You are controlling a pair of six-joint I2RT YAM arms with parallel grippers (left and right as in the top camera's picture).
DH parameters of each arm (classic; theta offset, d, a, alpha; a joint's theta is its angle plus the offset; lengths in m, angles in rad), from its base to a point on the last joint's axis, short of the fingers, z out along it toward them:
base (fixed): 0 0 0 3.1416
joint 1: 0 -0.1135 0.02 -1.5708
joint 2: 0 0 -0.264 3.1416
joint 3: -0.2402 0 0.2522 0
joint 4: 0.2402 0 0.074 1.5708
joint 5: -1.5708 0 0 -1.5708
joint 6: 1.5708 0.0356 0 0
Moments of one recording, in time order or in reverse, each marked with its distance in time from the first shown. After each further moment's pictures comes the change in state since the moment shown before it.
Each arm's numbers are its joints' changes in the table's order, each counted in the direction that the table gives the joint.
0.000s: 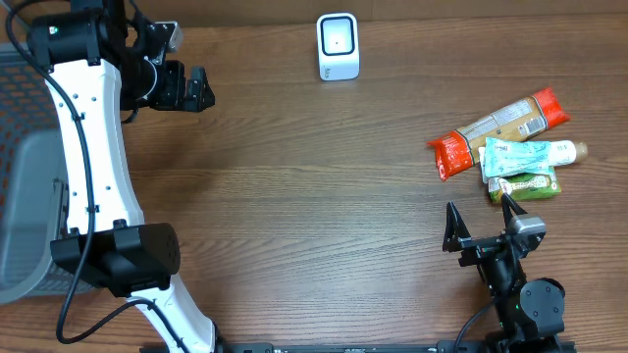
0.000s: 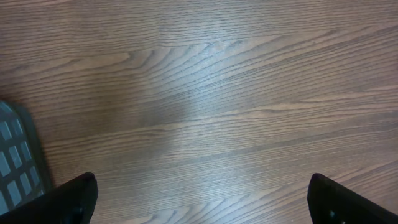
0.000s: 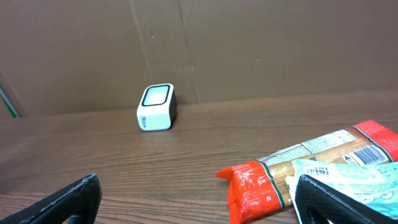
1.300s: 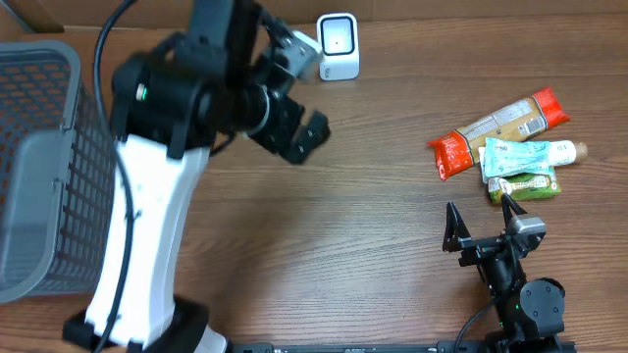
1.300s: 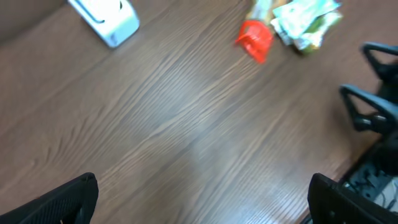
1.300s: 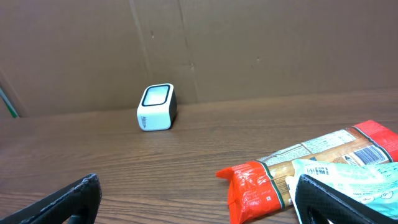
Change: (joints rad) left arm 0.537 0.297 0.002 0.000 -0.011 0.000; right arm 0.000 0.000 0.000 0.000 0.000 0.000
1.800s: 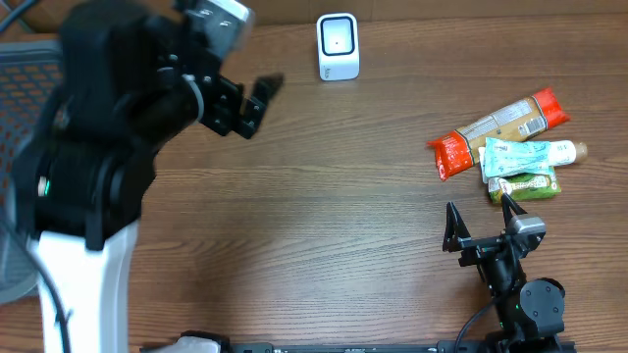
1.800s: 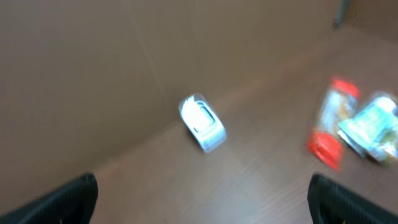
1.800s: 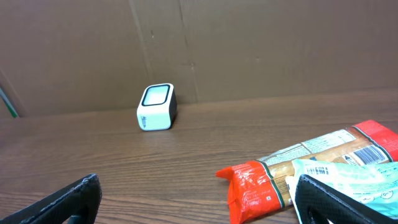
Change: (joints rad) left arm -0.203 0.332 0.326 -0.580 -0.019 0.069; right arm 0.000 0.000 0.000 0.000 0.000 0.000
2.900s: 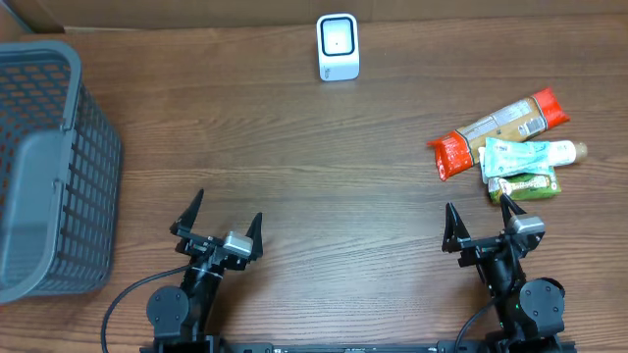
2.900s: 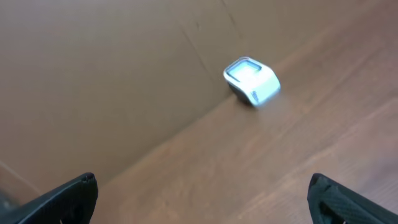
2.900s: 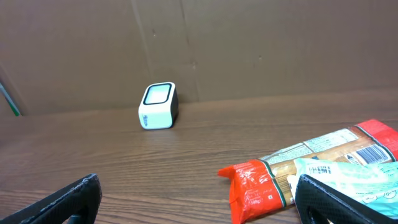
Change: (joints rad) left arm -0.241 1.317 1.975 -1.077 -0.063 0.256; right arm 0.000 0.001 0.000 0.006 0.007 0.000
